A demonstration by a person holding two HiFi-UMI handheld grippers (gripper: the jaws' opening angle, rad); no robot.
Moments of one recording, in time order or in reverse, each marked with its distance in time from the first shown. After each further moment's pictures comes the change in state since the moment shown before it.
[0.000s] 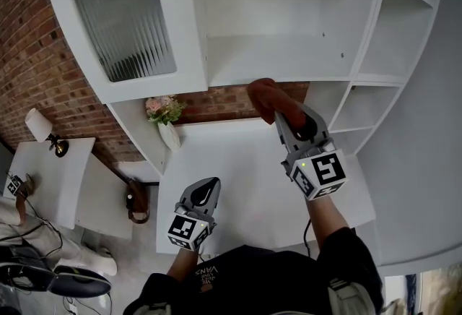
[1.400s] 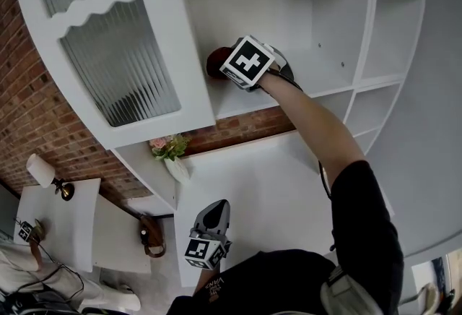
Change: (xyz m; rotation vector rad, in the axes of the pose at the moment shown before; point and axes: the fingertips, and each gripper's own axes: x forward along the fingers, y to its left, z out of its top) left arm 0.014 0.057 -0.033 -0.118 -0.025 0.004; right arm 0.266 -0.028 -0.027 -0.389 0.675 0.194
